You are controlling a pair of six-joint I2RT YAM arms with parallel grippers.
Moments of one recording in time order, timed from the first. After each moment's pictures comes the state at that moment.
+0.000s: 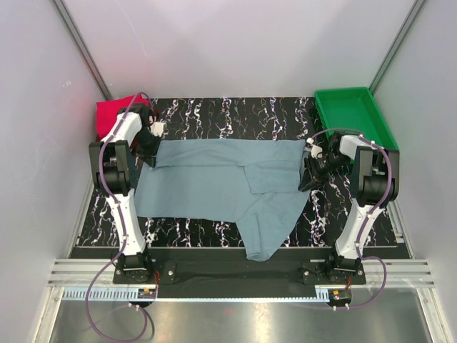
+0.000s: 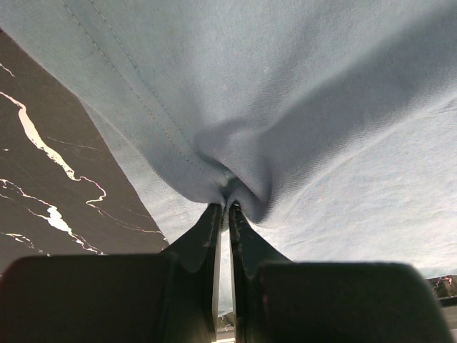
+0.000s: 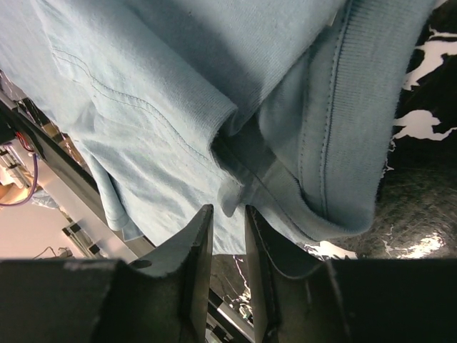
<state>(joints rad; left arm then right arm) 0.07 2.19 1.81 -1.13 0.11 0.28 -0.11 2.01 1.30 -0.96 -0.67 -0.31</state>
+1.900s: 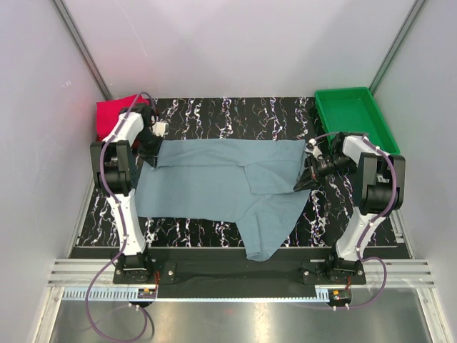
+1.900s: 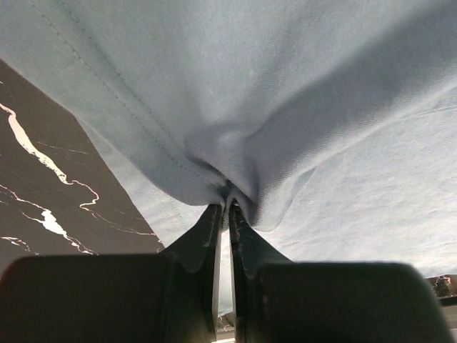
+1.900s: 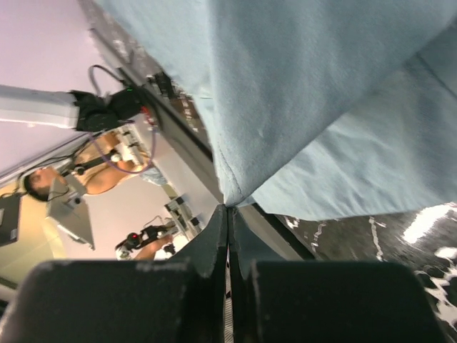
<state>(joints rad) 0.05 2.19 1.81 -1.13 0.11 0.28 -0.10 1.90 1.26 -1.16 -0.92 -0.20</state>
